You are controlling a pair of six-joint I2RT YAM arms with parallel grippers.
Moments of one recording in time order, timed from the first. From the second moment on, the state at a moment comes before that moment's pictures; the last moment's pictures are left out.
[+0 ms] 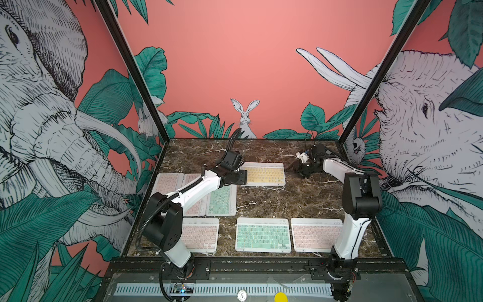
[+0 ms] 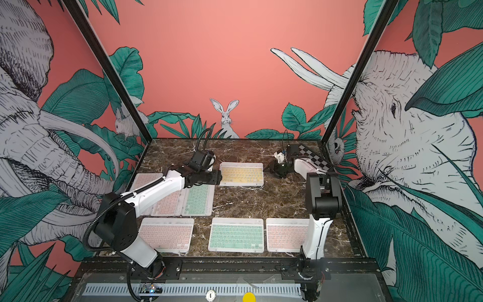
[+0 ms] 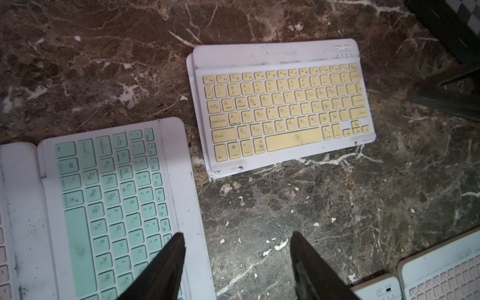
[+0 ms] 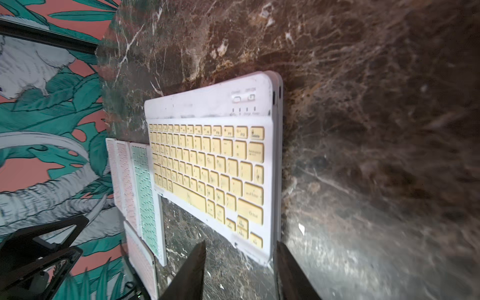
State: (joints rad) left arm -0.59 1.62 1.22 -0.55 0.00 -0.39; right arm 0.09 1.91 1.35 -0.53 -0.66 0.31
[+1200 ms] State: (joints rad) left arm -0.88 1.24 0.64 -0.63 0.06 -0.54; right arm 0.88 1.14 0.61 -0.66 0.02 0.71
